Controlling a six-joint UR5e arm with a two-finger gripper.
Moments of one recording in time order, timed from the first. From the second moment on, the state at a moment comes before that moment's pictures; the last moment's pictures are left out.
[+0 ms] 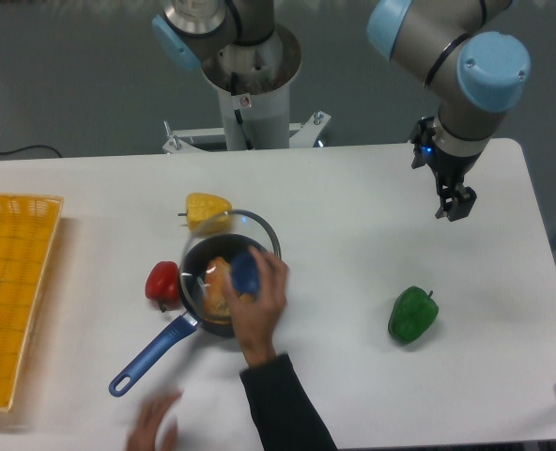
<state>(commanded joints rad) 2.80 -1.84 -1.52 -1.42 1.63 2.00</state>
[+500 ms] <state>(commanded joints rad) 2.80 -1.81 -1.56 -1.42 1.62 2.01</state>
